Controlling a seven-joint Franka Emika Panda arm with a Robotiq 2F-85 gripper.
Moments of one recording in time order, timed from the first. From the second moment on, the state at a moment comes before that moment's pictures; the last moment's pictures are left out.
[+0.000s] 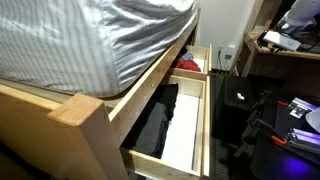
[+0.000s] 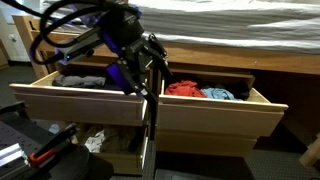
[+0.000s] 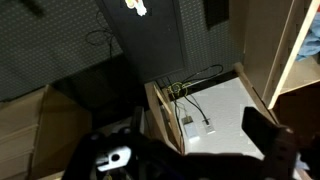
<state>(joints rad) -1.21 -0.10 0.24 -2.67 -2.04 3.02 2.60</state>
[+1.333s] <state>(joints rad) -1.13 0.40 0.25 -2.42 -1.99 2.88 2.43</state>
